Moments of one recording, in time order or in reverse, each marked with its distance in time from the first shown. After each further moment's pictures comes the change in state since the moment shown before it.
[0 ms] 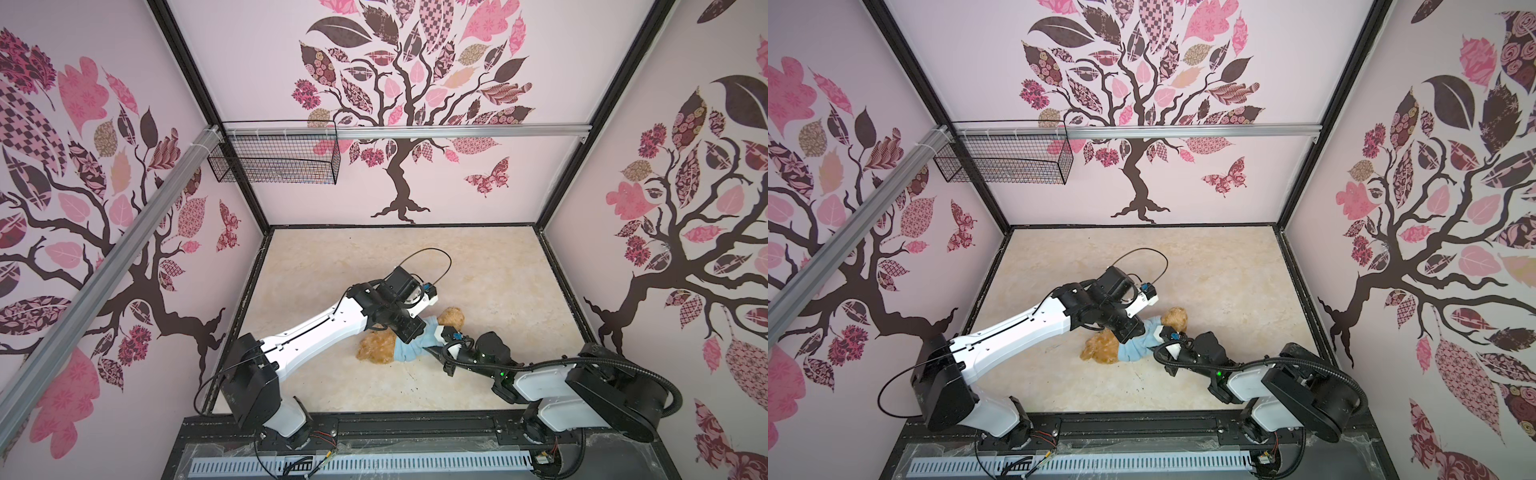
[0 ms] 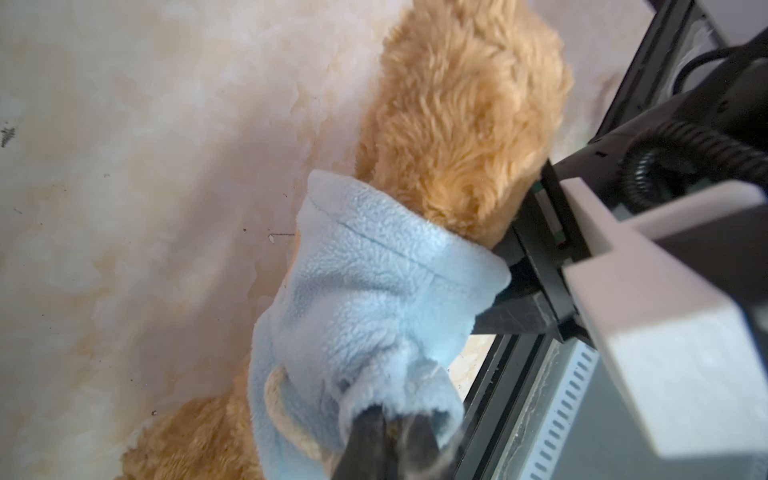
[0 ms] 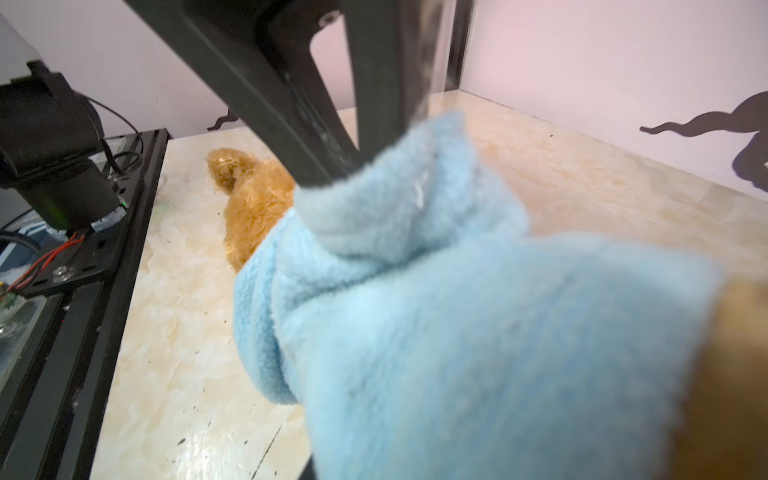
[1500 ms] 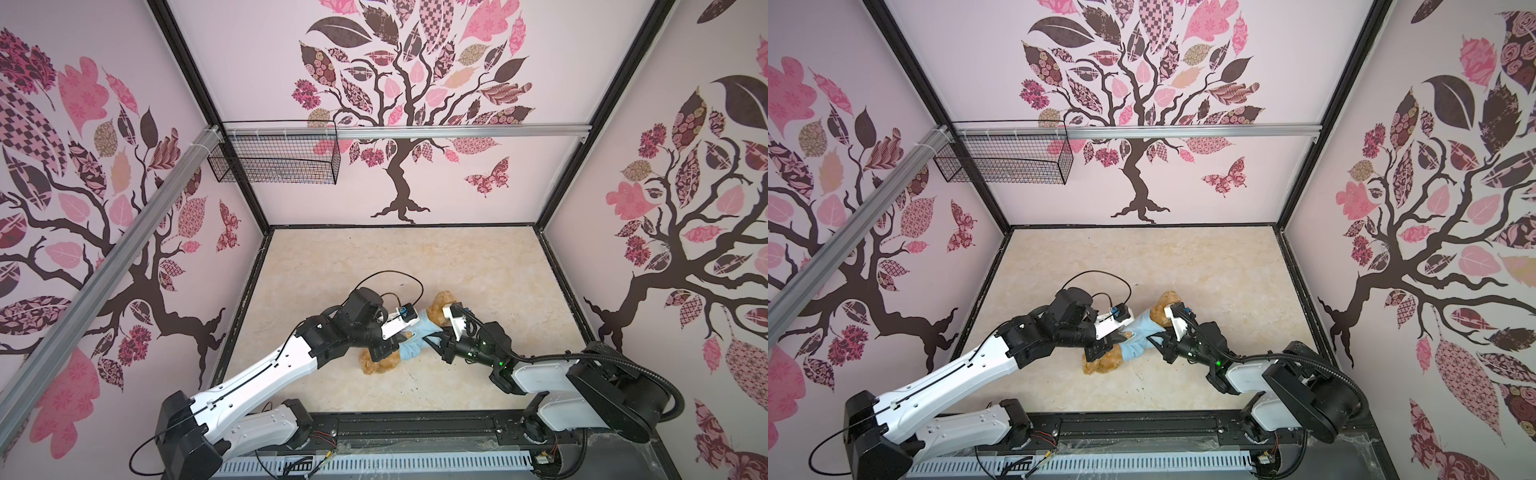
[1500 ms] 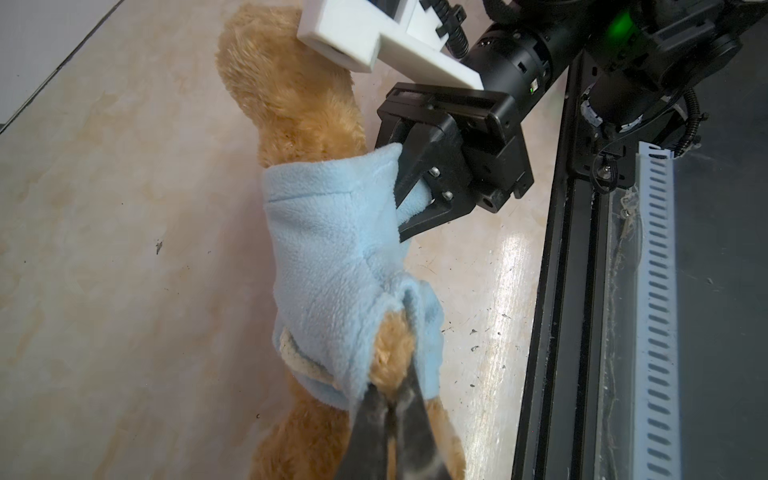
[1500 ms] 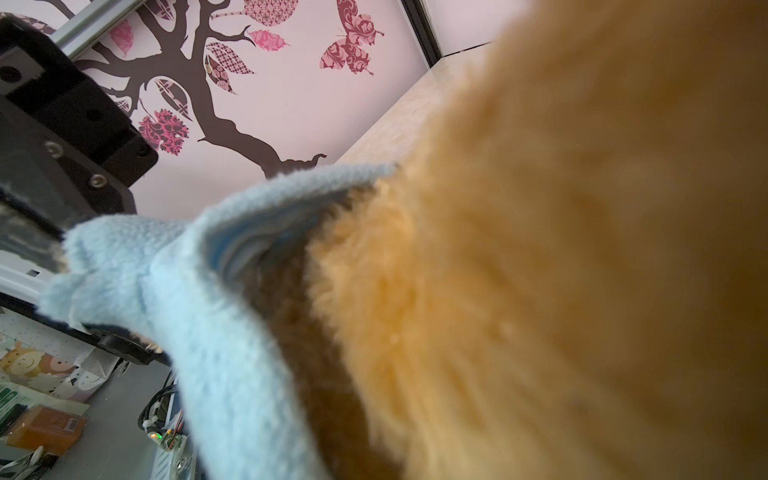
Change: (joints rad) left arm -0.003 -0.392 -0.323 0.163 -0.050 0.349; right arm -0.107 0.009 0.074 -0.055 -0.138 0.537
